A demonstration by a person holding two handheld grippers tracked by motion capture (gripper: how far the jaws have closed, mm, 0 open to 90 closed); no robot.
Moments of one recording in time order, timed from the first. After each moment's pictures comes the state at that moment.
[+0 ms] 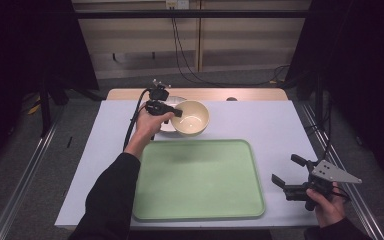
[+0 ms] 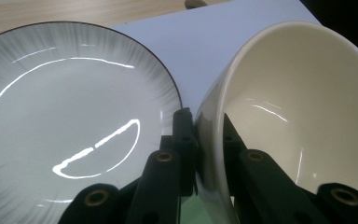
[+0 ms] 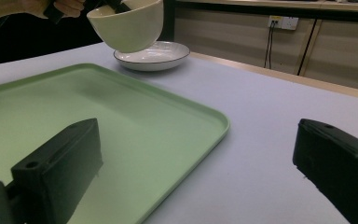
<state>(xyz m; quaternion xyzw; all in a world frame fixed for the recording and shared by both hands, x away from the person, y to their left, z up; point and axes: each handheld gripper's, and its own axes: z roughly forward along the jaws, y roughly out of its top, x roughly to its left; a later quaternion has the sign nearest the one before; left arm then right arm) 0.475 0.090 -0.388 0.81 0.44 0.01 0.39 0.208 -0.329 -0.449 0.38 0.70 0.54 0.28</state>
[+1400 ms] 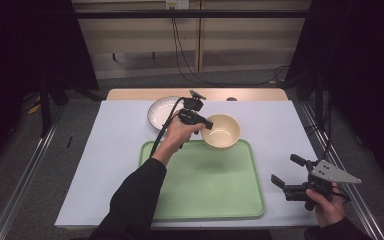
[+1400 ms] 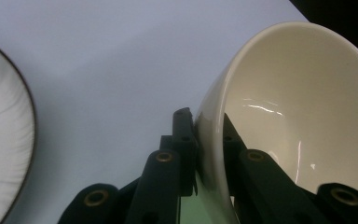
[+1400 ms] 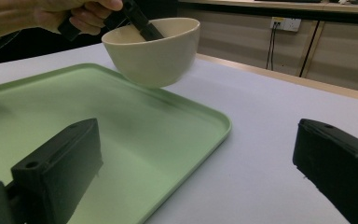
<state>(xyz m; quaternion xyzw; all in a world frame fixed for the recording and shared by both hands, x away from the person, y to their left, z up) 0.453 0.000 -0.406 0.85 0.37 -0.05 0.37 0.209 -0.329 -0.450 0.37 0.70 0.54 0.28</state>
